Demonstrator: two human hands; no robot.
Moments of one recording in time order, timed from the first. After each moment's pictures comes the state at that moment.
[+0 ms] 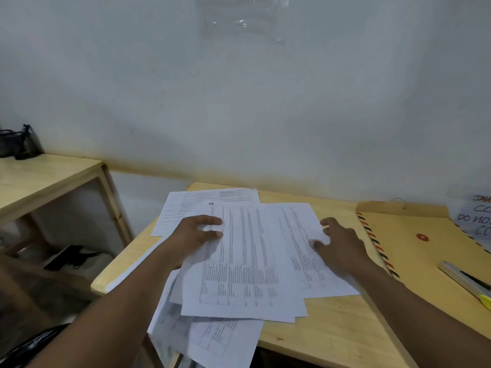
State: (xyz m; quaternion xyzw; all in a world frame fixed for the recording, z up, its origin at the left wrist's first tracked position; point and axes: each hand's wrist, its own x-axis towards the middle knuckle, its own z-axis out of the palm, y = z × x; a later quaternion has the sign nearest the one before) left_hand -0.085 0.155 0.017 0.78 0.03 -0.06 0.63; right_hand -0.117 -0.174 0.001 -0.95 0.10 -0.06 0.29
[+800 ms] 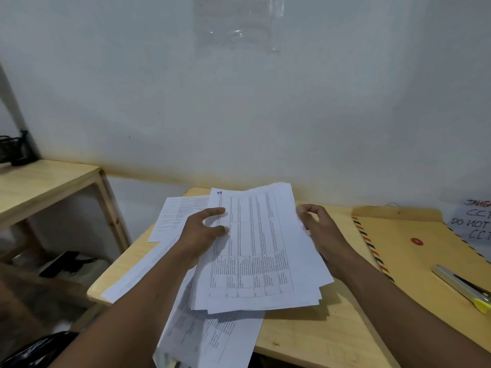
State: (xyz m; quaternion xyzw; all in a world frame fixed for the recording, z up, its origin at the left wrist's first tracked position) left_hand -0.078 0.128 0.020 0.76 0.02 0.02 0.65; right_hand -0.125 -0.136 0.046 -0.71 0.06 -0.01 0.70
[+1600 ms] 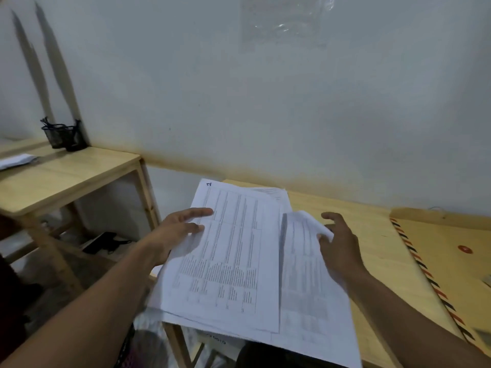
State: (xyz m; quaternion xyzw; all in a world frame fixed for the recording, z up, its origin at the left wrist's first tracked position) left_hand -0.111 0.252 0.030 0.71 0.07 -0.09 0.70; right_hand -0.122 -0.097 -0.003 -0.87 0.07 -0.14 0.46
